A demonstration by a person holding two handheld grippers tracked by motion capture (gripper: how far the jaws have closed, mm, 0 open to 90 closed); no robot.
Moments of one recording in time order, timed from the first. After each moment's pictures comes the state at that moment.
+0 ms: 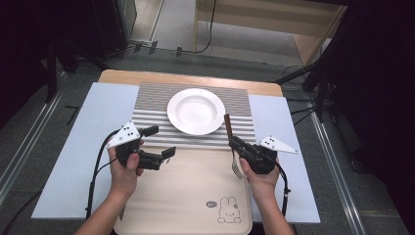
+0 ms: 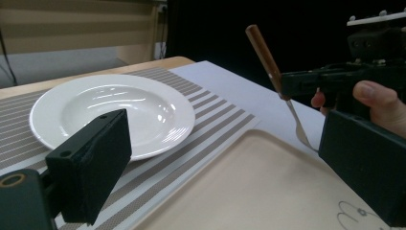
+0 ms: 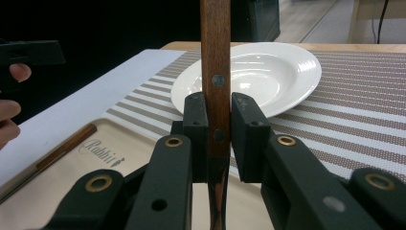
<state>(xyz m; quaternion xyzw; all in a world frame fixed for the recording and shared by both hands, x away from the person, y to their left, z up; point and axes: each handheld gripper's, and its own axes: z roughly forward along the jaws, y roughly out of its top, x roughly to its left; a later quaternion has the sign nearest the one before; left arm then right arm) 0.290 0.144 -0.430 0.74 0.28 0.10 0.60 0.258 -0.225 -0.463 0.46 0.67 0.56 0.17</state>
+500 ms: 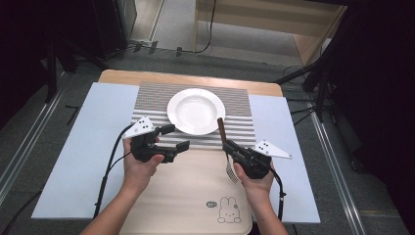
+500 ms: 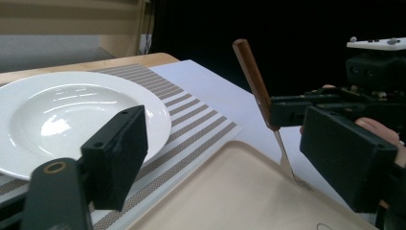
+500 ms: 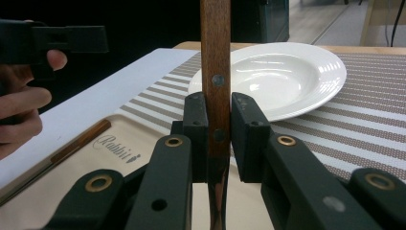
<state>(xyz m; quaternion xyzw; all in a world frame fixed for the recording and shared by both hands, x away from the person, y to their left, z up) 0.300 0.110 -0.423 0.74 0.29 0.06 0.60 0.249 -0.209 -0.467 0.44 0.67 0.57 0.17</state>
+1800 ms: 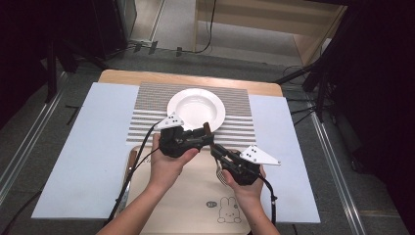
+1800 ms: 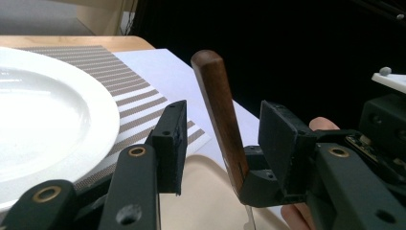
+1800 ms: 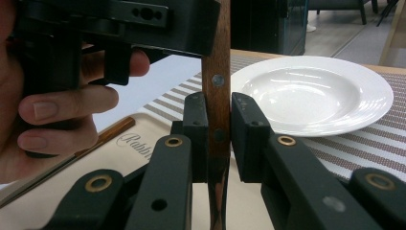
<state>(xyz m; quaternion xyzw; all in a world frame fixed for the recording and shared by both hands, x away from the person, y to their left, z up) 0.307 0.049 -0.421 0.74 0.33 -0.01 0.59 0.236 -0.178 -0.465 0.39 0.69 0.58 0.19</state>
